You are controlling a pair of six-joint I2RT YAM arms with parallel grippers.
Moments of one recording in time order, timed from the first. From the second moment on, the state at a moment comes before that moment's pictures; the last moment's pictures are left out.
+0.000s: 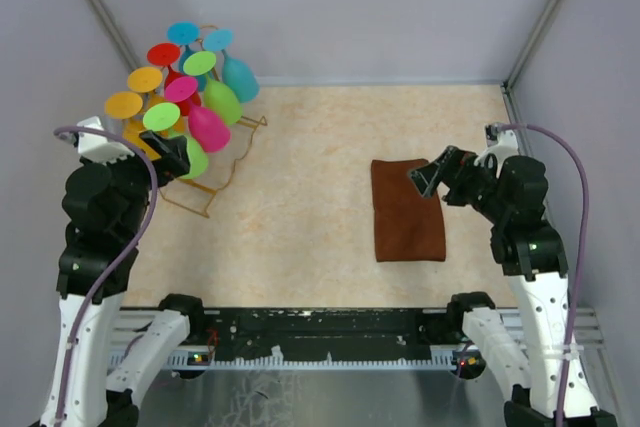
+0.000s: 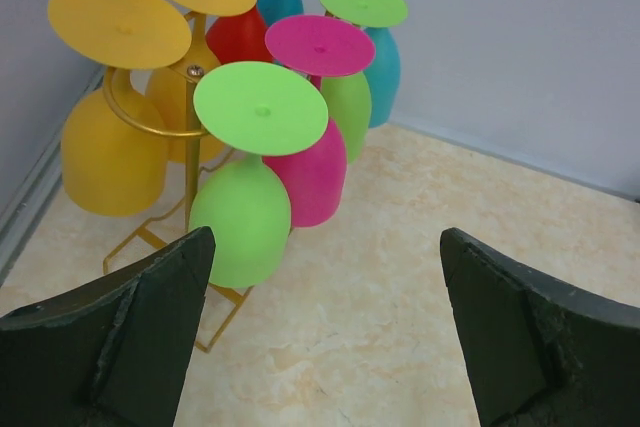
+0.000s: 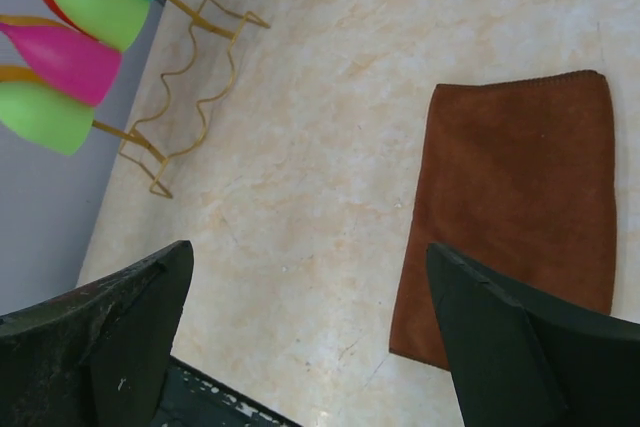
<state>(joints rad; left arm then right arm) -0.18 0.68 1.14 -0.51 -0.25 -0.34 0.09 0.70 0.99 -0.63 -0.34 0.46</state>
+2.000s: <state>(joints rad) -0.17 0.46 1.01 -0.58 0.22 -0.42 0.21 1.56 0.83 -0.19 -0.06 0.65</state>
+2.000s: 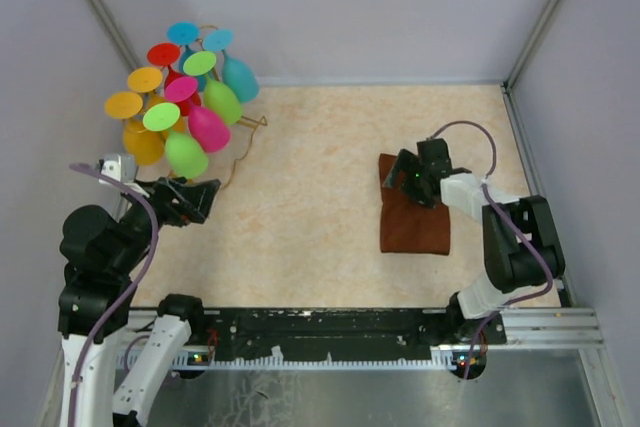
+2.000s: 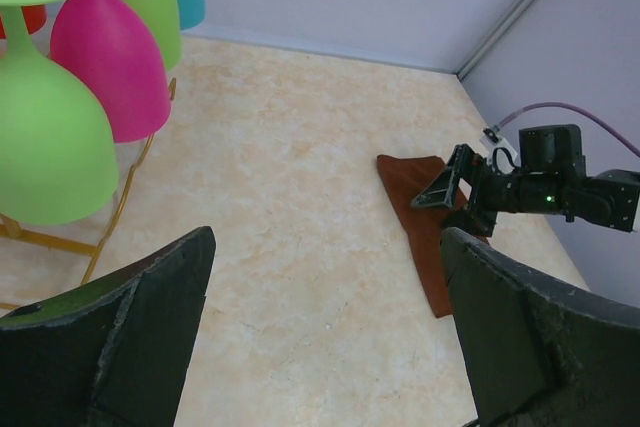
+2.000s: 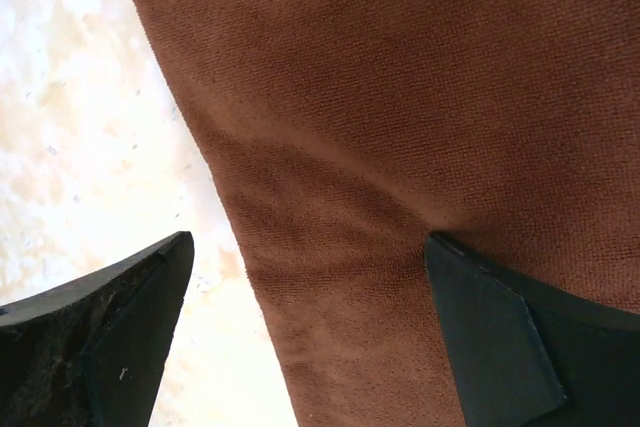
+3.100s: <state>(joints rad) -0.17 0.57 1.07 -0.67 0.07 -0.43 -0.06 0.72 0.51 -0.10 -0.52 0.59</state>
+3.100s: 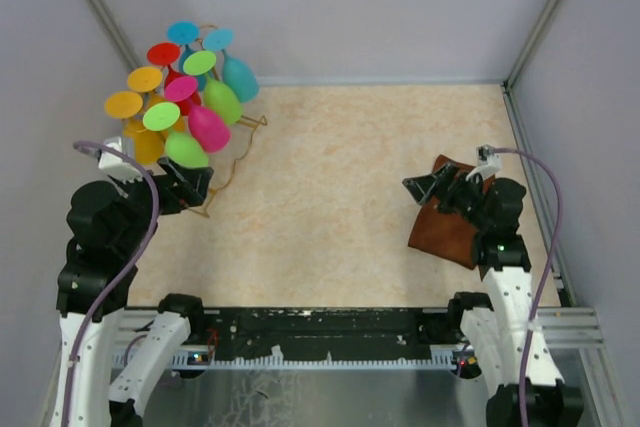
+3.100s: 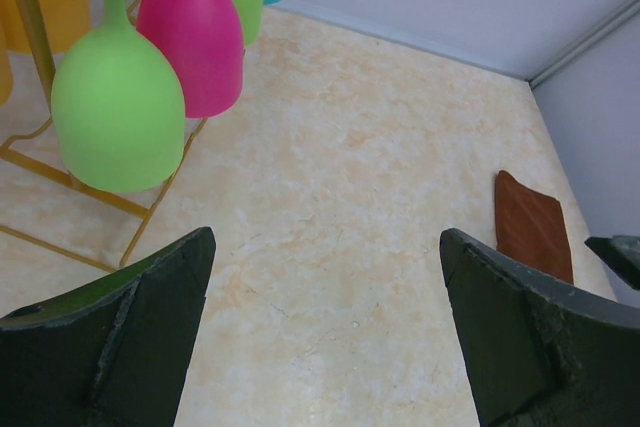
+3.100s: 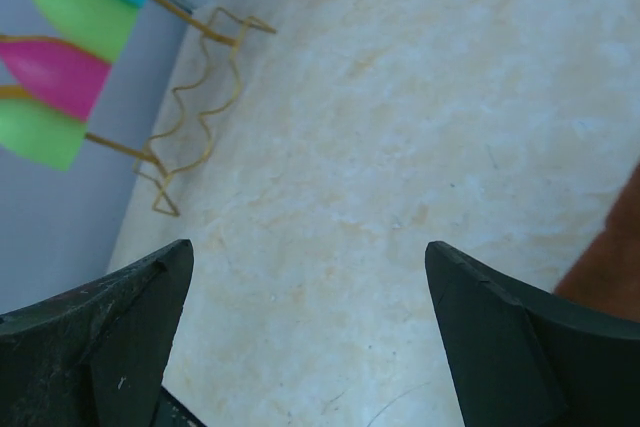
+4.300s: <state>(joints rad) -0.14 1.01 1.46 -0.66 -0.40 -0.37 -0.06 0.60 0.53 -0.22 -0.68 0.55</state>
